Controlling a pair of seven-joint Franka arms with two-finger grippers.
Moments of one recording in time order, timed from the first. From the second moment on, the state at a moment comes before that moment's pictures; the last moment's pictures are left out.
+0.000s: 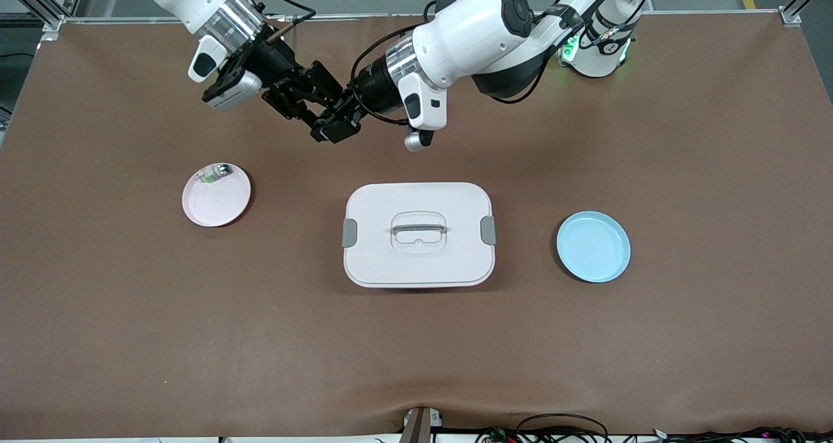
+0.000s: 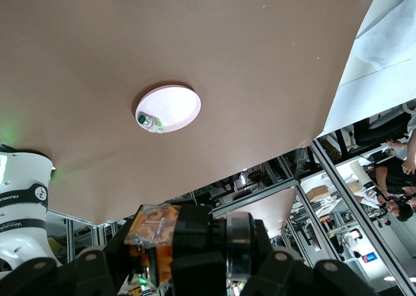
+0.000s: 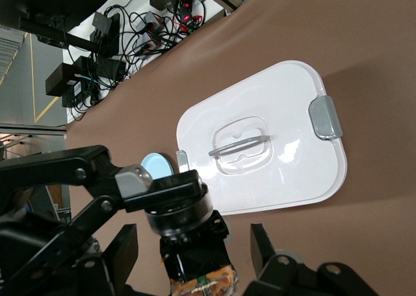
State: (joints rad) left arm -0.43 0.42 -0.54 -1.48 -0.57 2.55 -1.69; right arm 0.36 -0.25 0.21 -2.14 0.59 2.48 0.51
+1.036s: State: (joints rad) left arm -0.43 0.41 -0.54 -1.48 -0.57 2.54 -1.69; right arm 0.36 -0.25 0.21 -2.14 0.59 2.46 0.46
